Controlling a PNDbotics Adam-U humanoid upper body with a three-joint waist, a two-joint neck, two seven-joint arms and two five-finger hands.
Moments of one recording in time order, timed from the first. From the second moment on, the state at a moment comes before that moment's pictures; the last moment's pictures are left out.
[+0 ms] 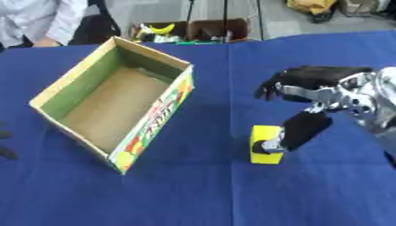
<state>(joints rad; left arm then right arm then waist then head) -0.12 0.11 0.24 -1.98 -0.15 -0.32 0.01 -0.99 -0.73 0.48 -1.69 0.72 0.23 0.88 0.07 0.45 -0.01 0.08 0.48</state>
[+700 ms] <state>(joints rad) -0.12 0.11 0.24 -1.98 -0.15 -0.32 0.00 -0.97 -0.73 0.50 -1.65 0.72 0.20 0.90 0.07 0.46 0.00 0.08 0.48</state>
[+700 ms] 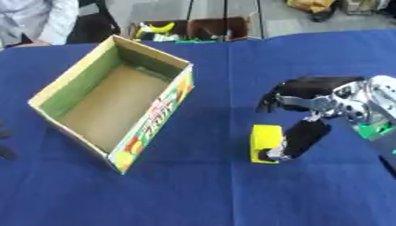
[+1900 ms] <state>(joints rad) -0.12 0.11 0.24 -1.98 -0.15 -0.32 0.00 -0.96 -0.72 0.49 -1.62 0.74 0.24 0.80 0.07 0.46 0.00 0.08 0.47</state>
